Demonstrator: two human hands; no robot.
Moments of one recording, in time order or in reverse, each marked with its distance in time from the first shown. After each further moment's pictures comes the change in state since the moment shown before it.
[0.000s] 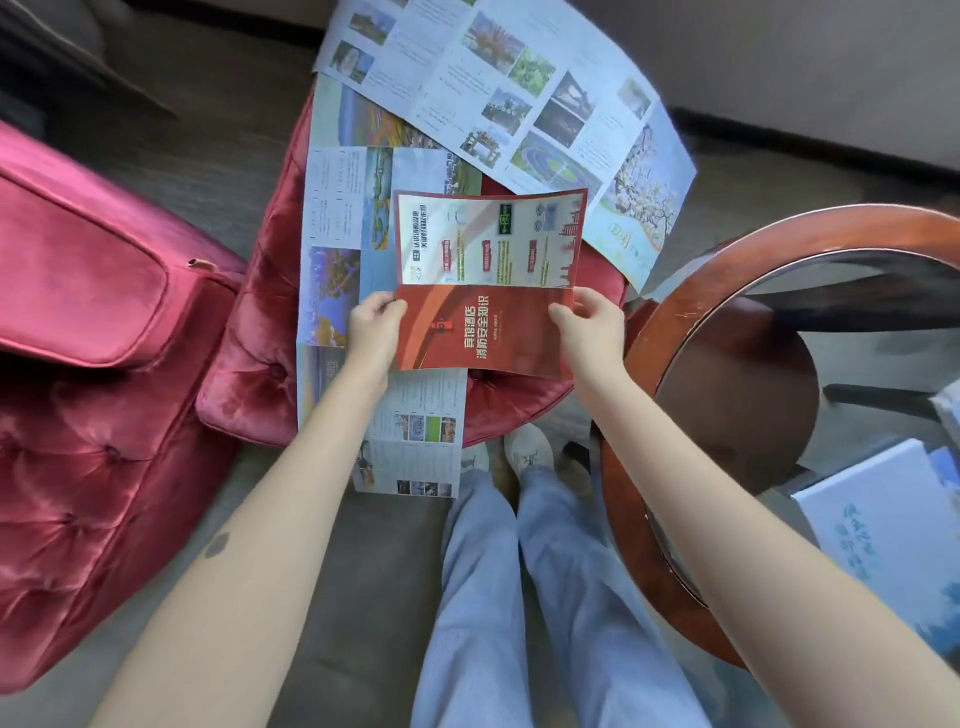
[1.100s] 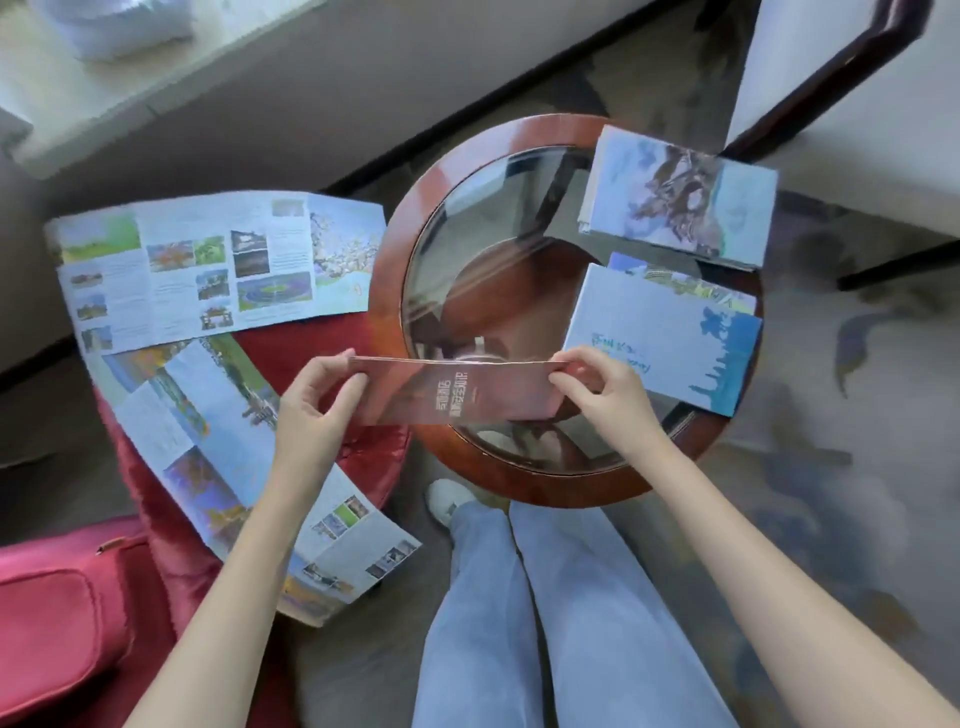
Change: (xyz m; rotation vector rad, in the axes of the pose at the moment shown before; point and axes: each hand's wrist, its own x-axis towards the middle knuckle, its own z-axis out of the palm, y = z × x) left_hand -0.183 0.065 0.094 0.414 -0.670 0.661; right_hand -0.134 0.130 -0.238 0.175 0.254 -0.218
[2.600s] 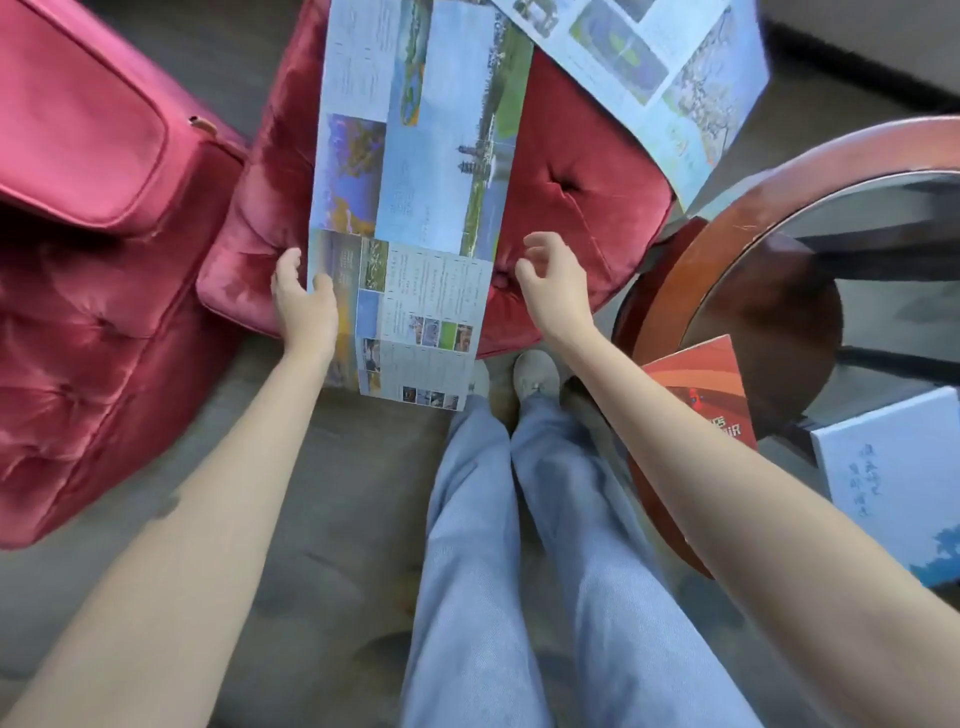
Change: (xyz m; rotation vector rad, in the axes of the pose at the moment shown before) left_hand -0.091 -0.251 -0.117 -0.033 0.889 -0.749; right_hand 0.036 -0.013 0.306 -0.492 -0.565 -0.058
